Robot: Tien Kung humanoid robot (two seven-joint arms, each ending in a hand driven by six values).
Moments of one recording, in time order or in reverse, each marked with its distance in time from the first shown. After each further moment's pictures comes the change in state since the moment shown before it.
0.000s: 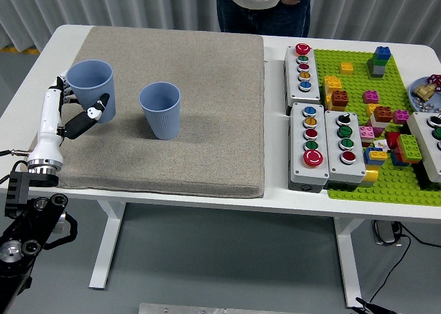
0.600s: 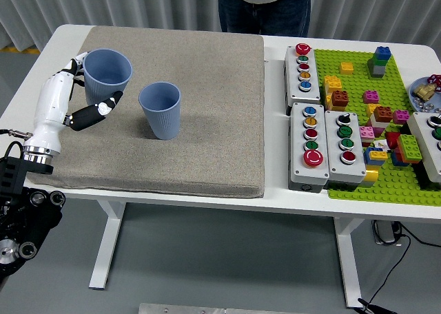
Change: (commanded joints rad) left arm -0.011 0.068 0.033 -0.088 0.306 0.026 0.051; right arm -0.004 -0.004 -0.005 0.000 0.008 -0.001 0.005
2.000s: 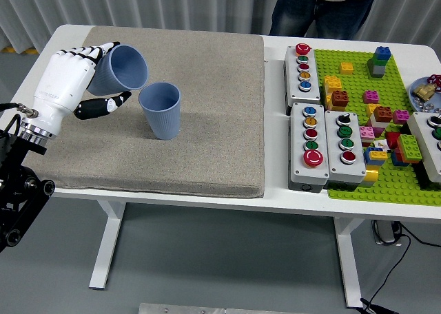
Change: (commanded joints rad) left arm -0.104 0.205 0.181 -0.003 0.290 0.084 0.067; right arm -0.005 -0.005 -0.015 0.000 0.019 -0.006 0.011
